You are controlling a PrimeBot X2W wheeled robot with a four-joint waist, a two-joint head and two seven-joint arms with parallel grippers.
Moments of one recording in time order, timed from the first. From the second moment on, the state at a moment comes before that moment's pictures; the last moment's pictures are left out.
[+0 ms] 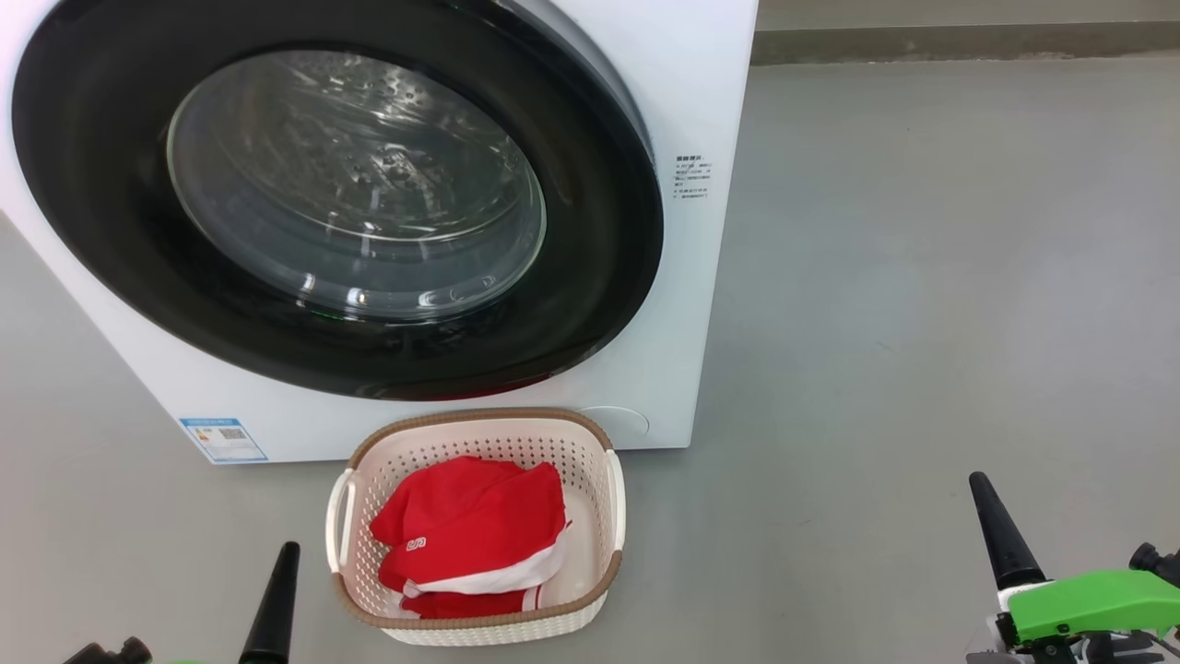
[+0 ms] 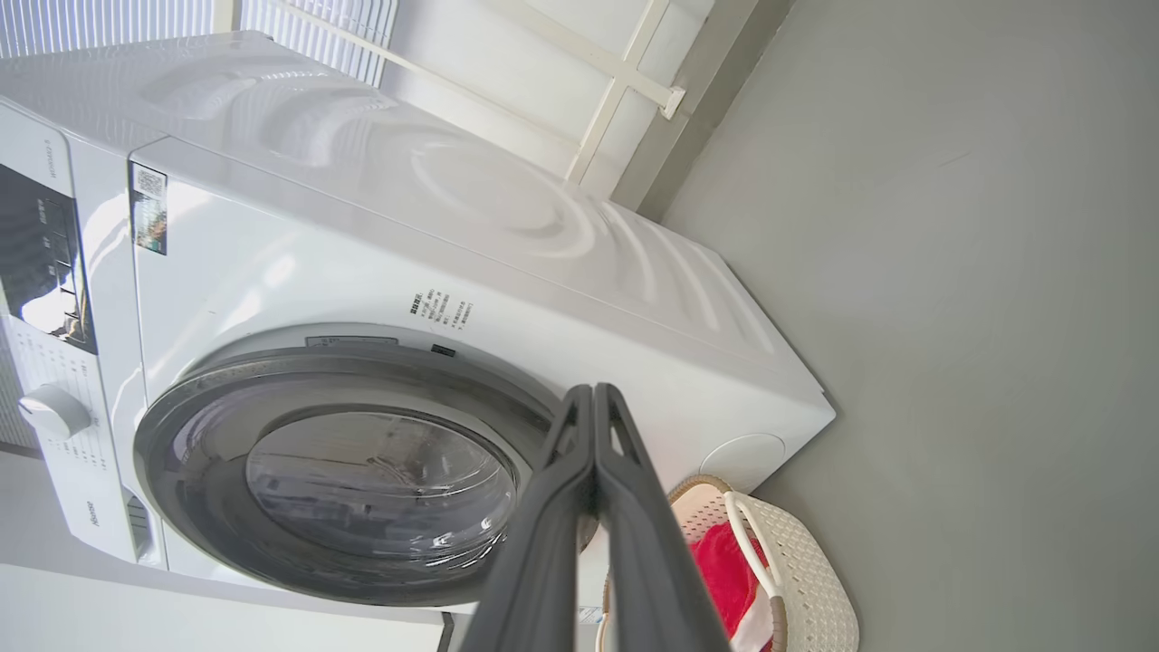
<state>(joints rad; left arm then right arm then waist) -0.03 0.05 0.06 0.29 -1.27 -0.12 0.02 -0.01 -0.04 -0.11 0.29 1.28 0.13 0.01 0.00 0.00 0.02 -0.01</state>
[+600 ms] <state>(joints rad) -0.05 0.05 0.07 0.28 -1.45 -0.12 0.07 -0.03 -0.04 -0.12 0.29 1.45 0.13 0.06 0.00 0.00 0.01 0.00</state>
